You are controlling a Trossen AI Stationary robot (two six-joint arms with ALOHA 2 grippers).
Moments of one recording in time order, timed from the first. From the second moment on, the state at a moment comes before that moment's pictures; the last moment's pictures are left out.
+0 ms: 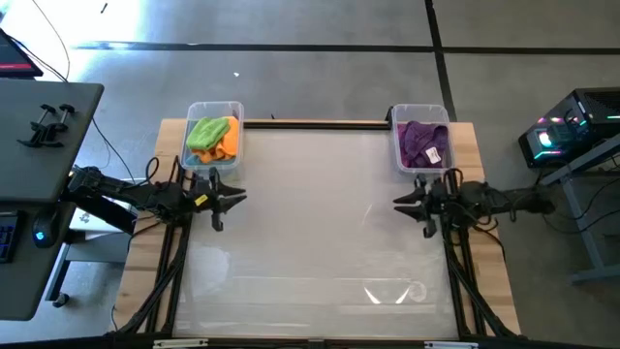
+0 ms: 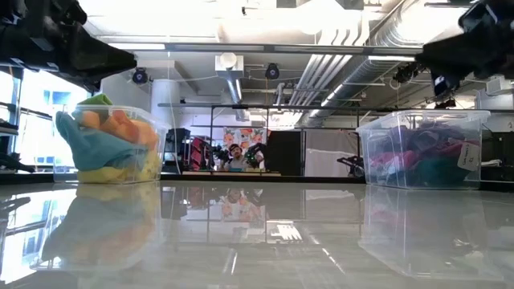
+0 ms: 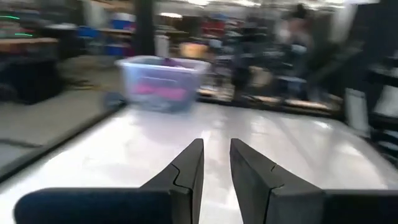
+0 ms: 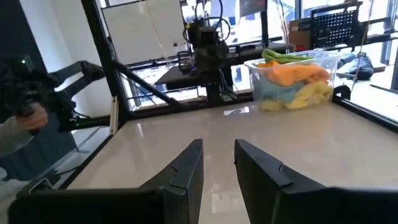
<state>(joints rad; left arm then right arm) -0.24 0.23 0.08 0.13 -0.46 -0.06 0.15 0.00 0.09 -0.08 0.14 0.16</state>
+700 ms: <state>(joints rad) 0.07 0.10 0.08 -0.06 -0.20 -0.02 0.05 0.01 0.01 0.02 0.01 0.18</state>
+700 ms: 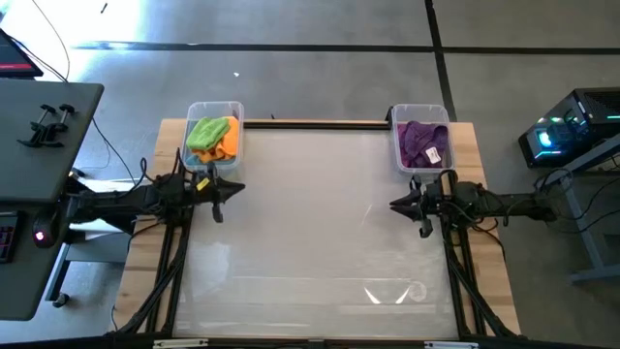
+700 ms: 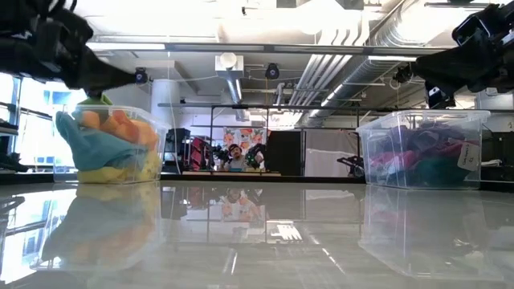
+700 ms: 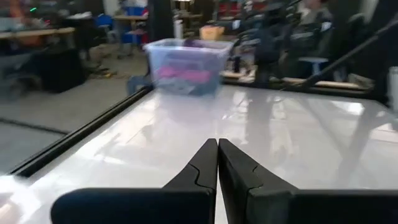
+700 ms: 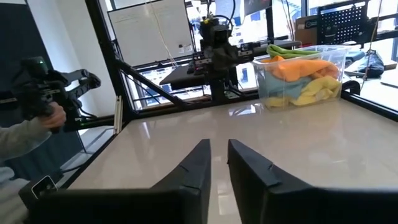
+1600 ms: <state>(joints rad) 0.17 0.04 0.01 0.02 0.07 -0.03 0.05 0.07 0.01 0.02 0.00 0.18</state>
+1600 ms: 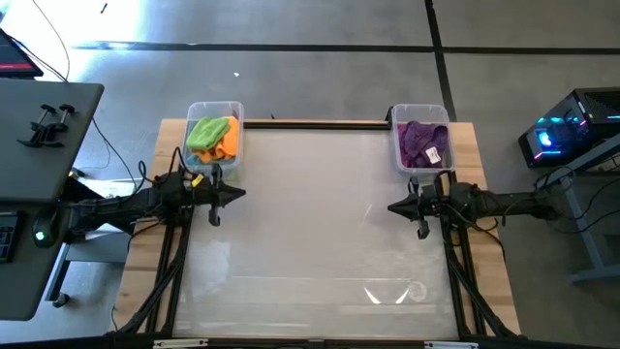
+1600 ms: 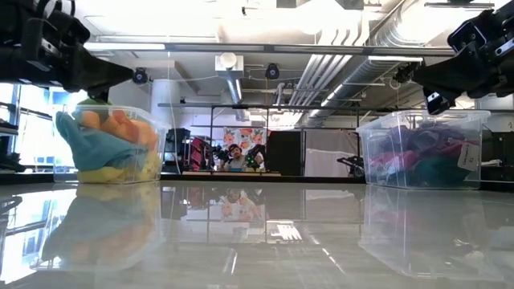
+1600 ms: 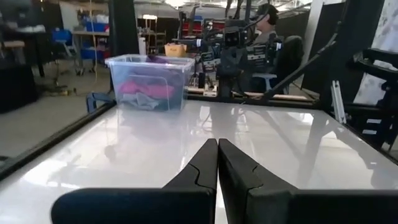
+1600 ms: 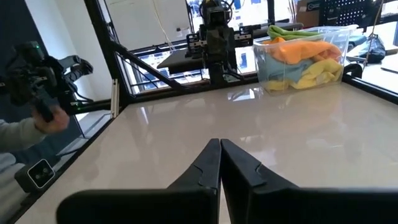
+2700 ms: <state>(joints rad) 0.17 0.05 0.01 0.02 0.06 -0.03 0.05 0.07 0.01 0.02 0.00 0.18</state>
